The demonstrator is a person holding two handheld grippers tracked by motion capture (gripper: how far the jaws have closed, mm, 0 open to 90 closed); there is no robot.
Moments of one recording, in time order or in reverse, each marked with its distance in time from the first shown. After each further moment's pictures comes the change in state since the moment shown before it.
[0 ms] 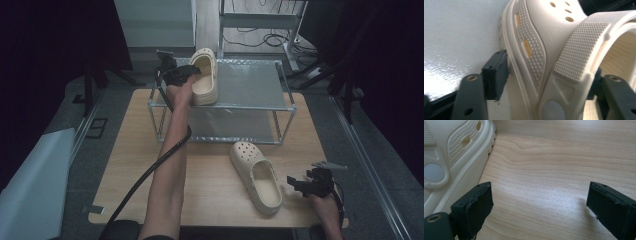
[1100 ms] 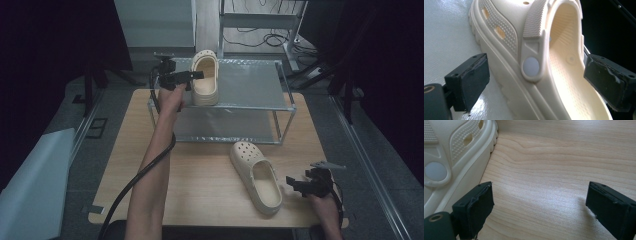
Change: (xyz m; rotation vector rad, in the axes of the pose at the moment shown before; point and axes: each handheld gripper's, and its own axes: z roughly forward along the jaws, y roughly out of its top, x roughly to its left) left arm 0.005 -0.012 -0.034 0.035 -0.187 0.287; right arm 0.002 0.000 0.001 0.005 0.004 -0.015
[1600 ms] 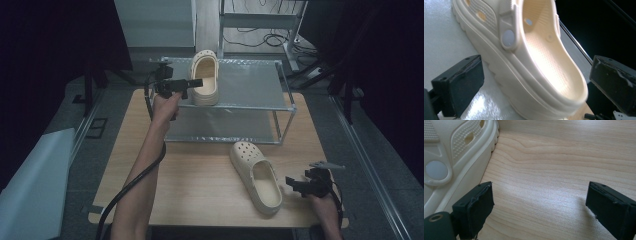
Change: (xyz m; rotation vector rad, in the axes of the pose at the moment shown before) left arm -0.010 -0.021 -0.025 0.015 -0.070 0.080; right arm 0.002 0.000 0.001 0.002 -0.003 -0.012
